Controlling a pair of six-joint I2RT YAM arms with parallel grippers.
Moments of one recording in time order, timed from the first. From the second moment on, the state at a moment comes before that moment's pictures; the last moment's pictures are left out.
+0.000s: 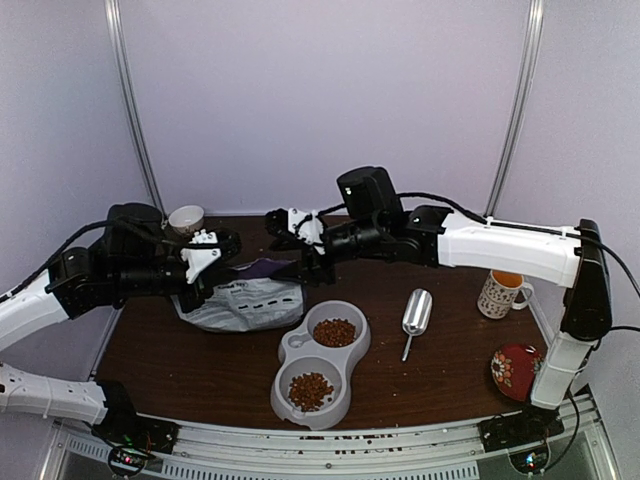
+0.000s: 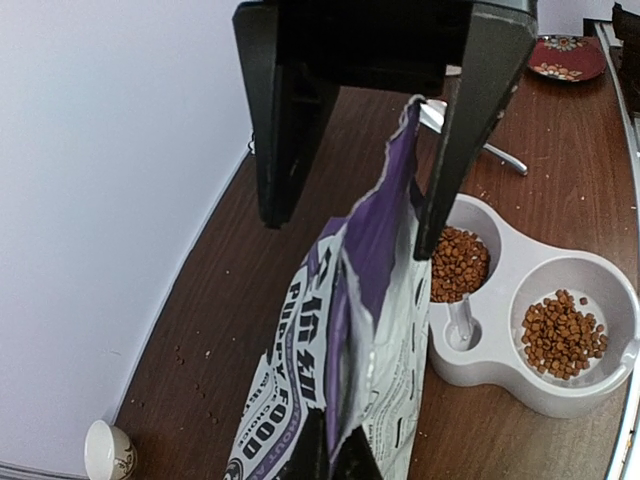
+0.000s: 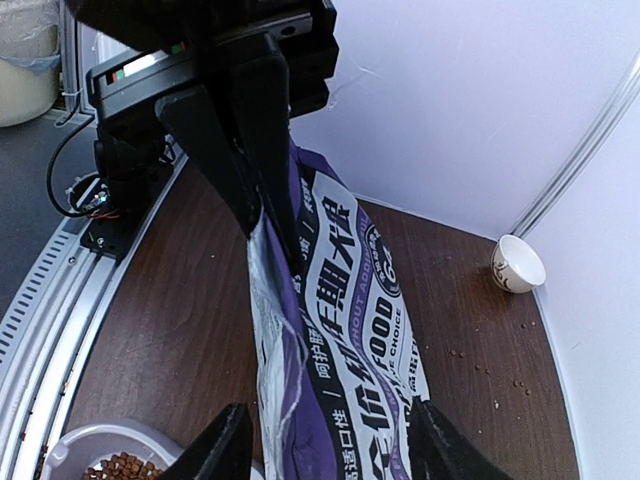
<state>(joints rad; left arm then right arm) -0.84 0.95 0.95 -0.49 0.01 0.53 0.96 1.77 1.53 -0.15 -0.50 -0.54</state>
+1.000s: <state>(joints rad) -0.84 0.87 0.91 -0.55 -0.04 0.49 1.04 1.84 1.71 -0.30 -0.40 -0.63</state>
